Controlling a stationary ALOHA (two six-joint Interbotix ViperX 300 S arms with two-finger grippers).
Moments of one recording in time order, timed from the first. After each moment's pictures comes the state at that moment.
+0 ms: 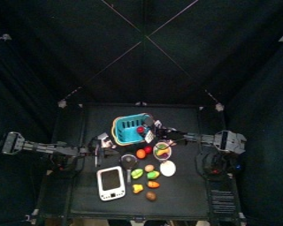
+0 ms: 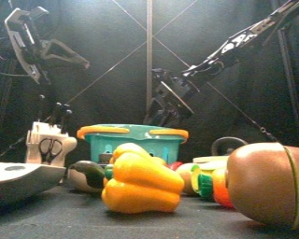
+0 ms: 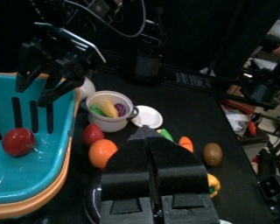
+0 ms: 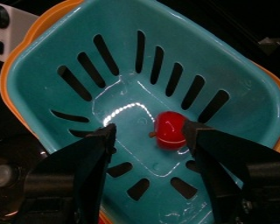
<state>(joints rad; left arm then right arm) -0.01 -0.65 1.21 -0.21 -0.46 0.00 -0.35 0.04 0.48 -0.80 0.17 0.99</state>
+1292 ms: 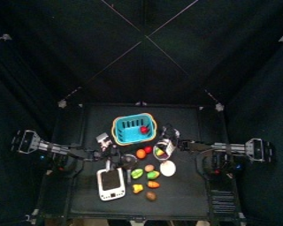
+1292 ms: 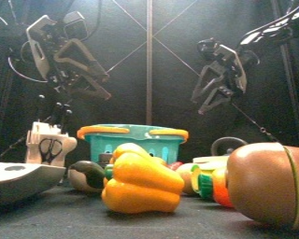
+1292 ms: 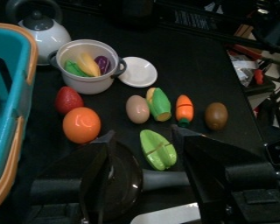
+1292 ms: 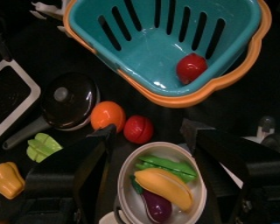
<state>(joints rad) -0.09 -0.28 0.96 -0.20 -0.30 0.00 -0.21 -0.47 0.88 -0.66 0.25 1.01</state>
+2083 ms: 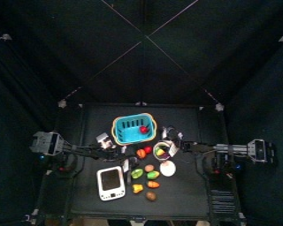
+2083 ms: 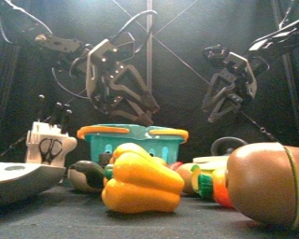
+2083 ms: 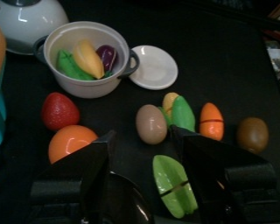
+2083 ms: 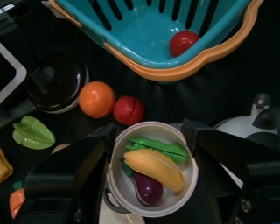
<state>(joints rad) 0.00 0.04 0.70 -0.23 -0.20 0.00 -0.21 -0.47 0.92 -0.66 0.25 1.00</state>
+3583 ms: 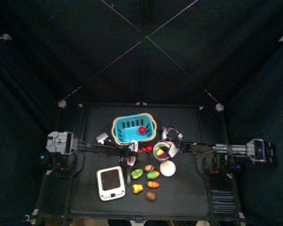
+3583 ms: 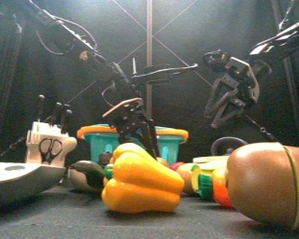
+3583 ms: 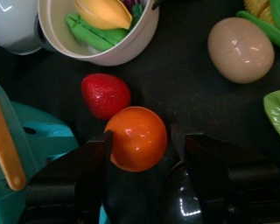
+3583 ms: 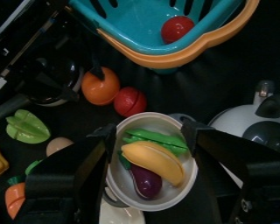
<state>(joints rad) 0.06 0.21 0.46 0.44 0.28 0.00 -0.21 -0.45 0.93 -0.63 0.25 1.00</state>
